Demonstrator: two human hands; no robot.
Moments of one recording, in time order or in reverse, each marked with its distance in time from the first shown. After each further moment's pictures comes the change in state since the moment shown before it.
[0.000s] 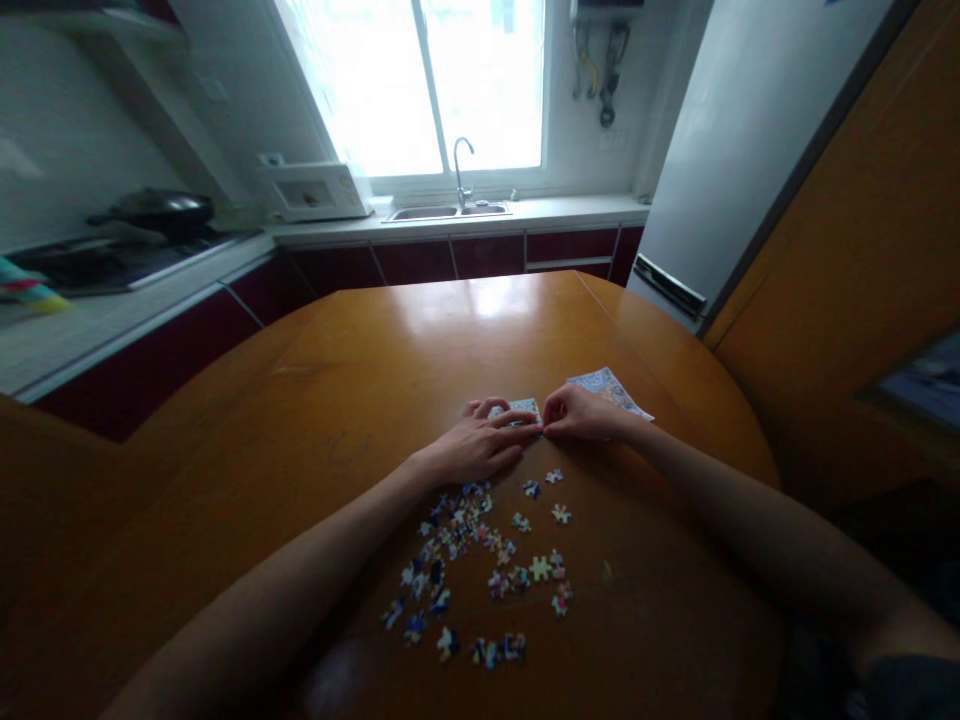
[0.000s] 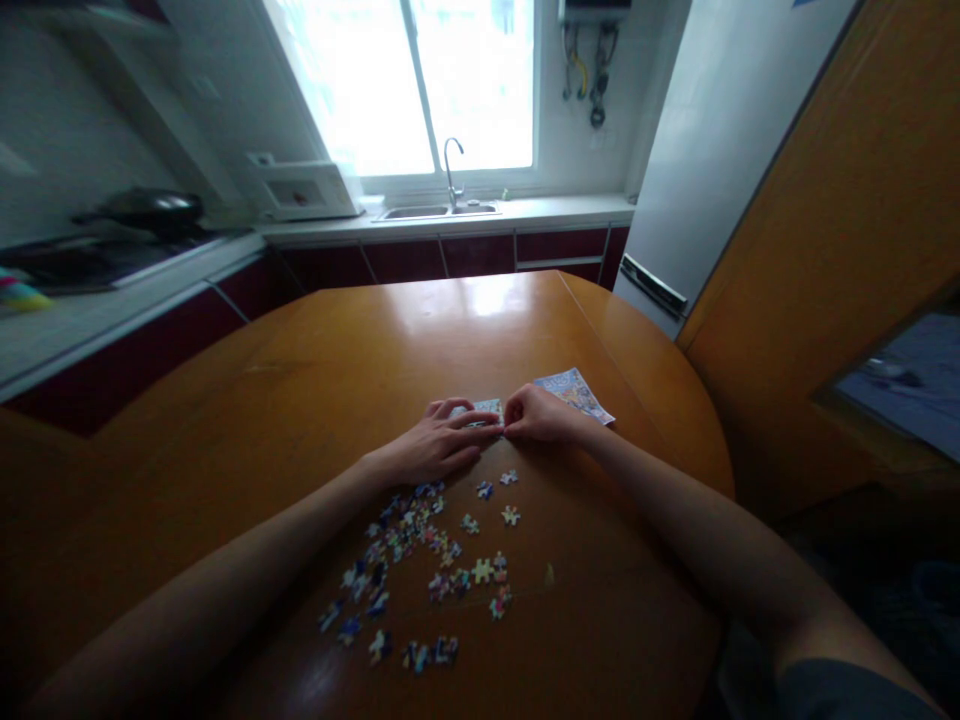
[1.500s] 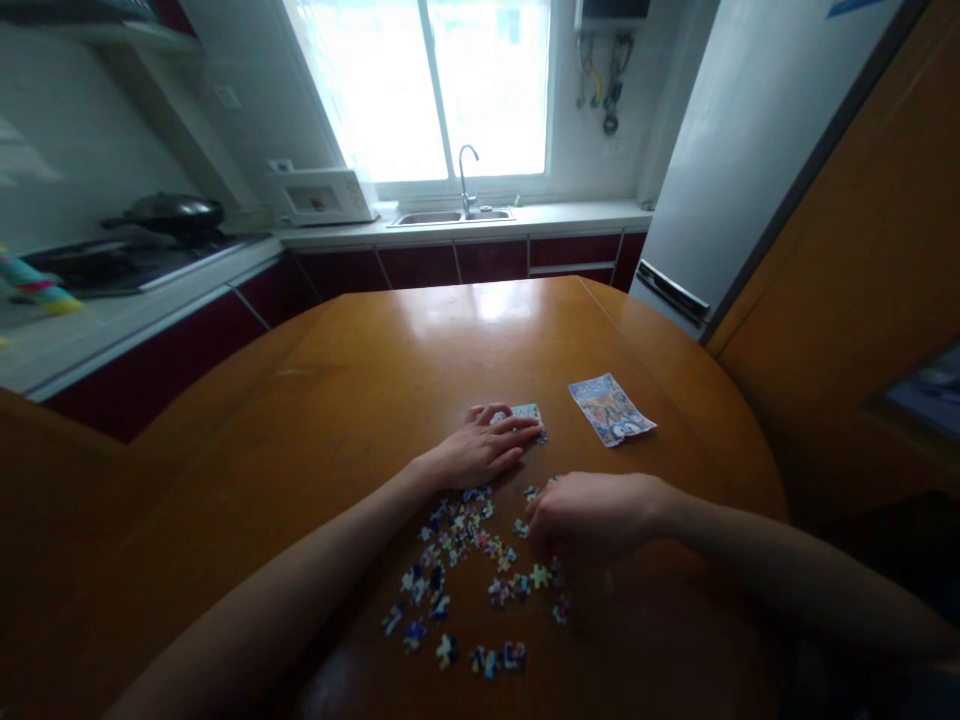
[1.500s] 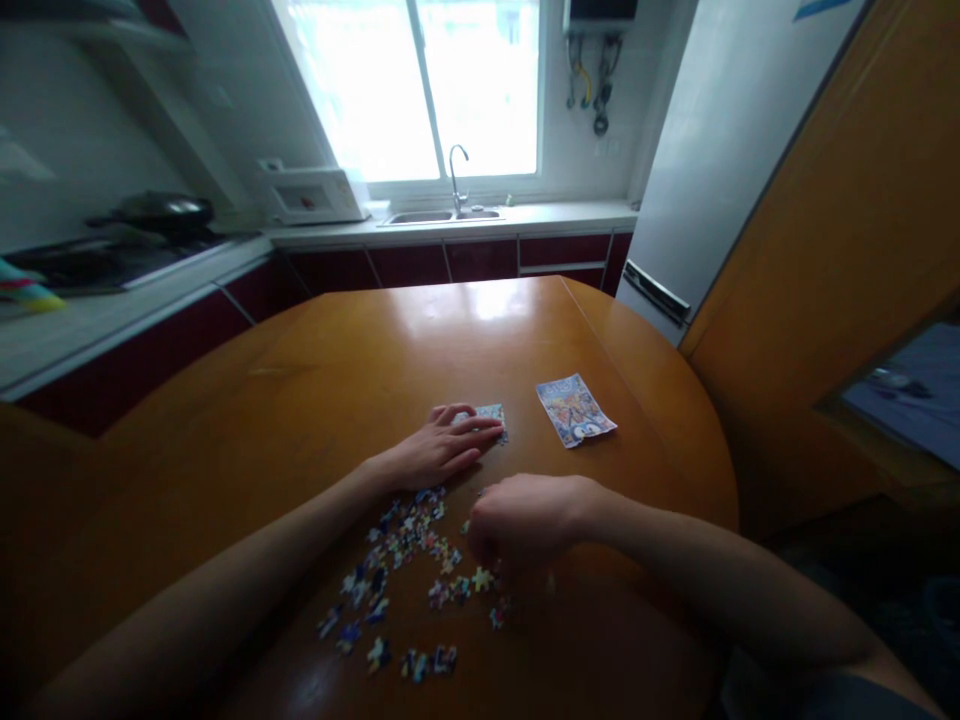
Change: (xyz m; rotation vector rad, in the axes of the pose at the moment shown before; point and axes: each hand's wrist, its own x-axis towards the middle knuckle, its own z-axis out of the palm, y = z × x) left_hand -0.003 -0.002 0.000 -0.055 -0.015 -0.019; right_hand -0.069 -0.099 0.025 -0.372 -0.582 -0.434
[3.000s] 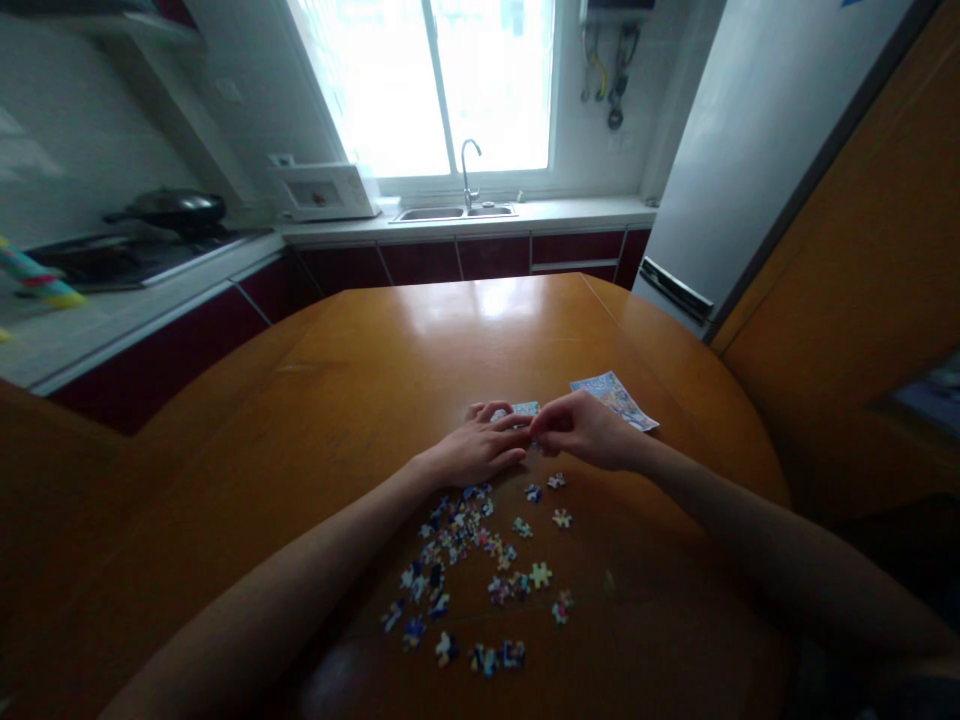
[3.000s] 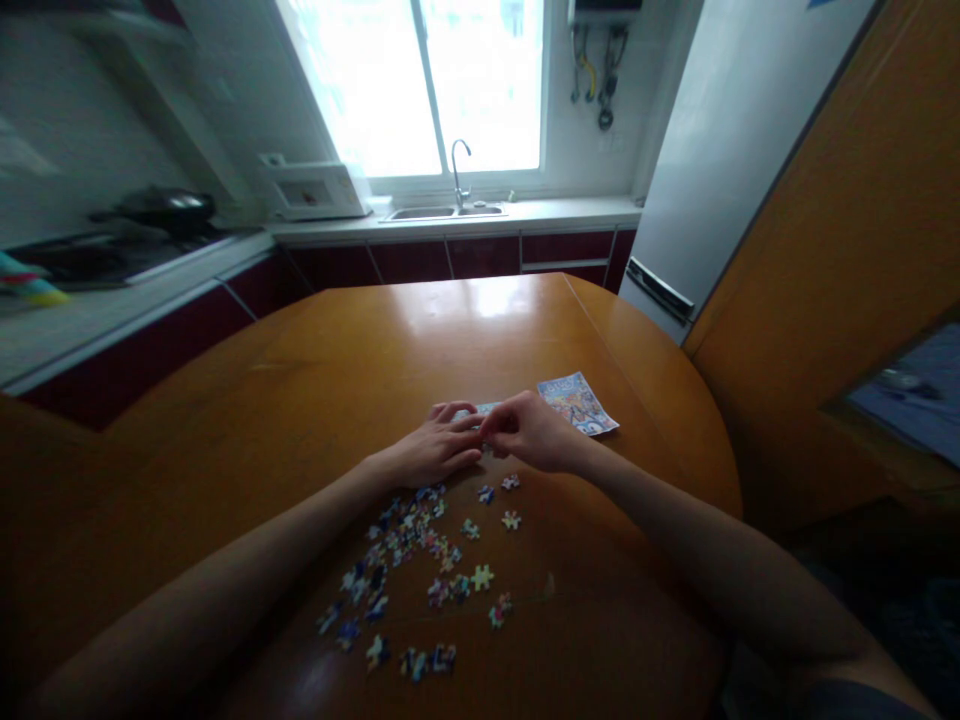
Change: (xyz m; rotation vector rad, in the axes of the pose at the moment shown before) left_hand 0.001 -0.002 0.004 0.002 -0.004 0.003; right_hand 0.005 0.051 -0.013 0.610 0.736 0.282
